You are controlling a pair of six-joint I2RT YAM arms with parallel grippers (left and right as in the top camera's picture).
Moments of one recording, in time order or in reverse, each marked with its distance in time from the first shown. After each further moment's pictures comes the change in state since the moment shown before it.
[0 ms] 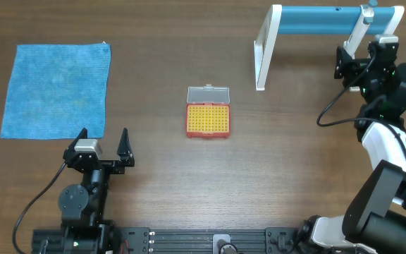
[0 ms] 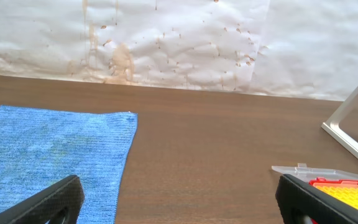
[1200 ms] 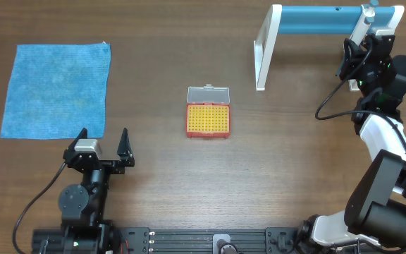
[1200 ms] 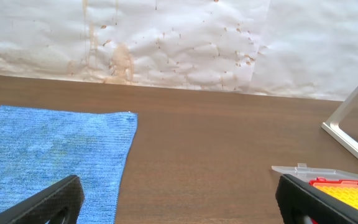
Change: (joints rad) left arm 0.000 0.000 0.000 0.000 0.000 0.000; right arm 0.027 0.056 0.042 0.027 0.019 0.022
